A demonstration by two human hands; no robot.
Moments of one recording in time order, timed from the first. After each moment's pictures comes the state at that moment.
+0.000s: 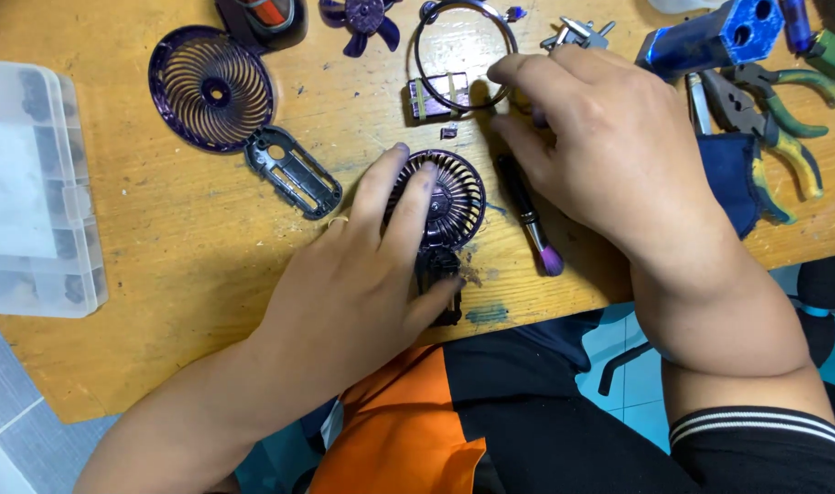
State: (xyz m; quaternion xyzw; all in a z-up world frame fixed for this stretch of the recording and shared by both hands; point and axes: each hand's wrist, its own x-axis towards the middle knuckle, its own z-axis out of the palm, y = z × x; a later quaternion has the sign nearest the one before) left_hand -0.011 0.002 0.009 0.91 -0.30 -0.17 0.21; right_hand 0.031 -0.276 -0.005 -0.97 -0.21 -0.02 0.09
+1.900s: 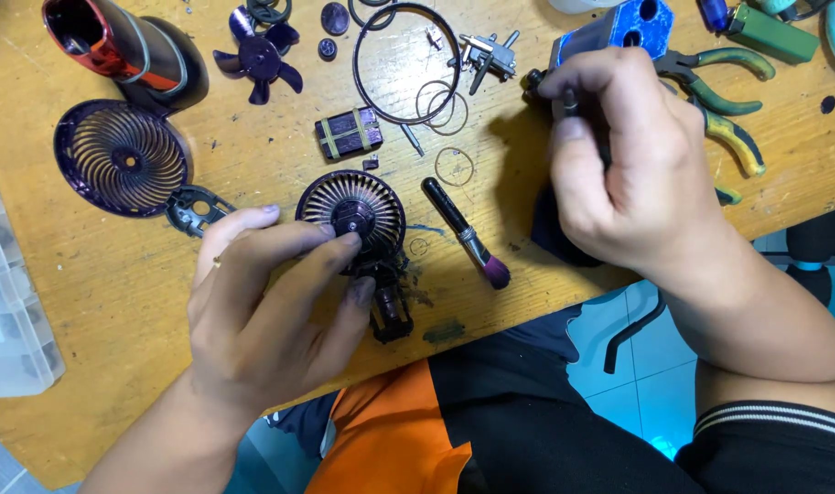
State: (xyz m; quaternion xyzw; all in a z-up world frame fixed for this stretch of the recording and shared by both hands) left_hand 0.007 0.011 -0.001 0.85 -0.37 0.07 0.37; right_hand -0.005 -0.332 0.013 -0.94 -0.13 -0.05 0.30
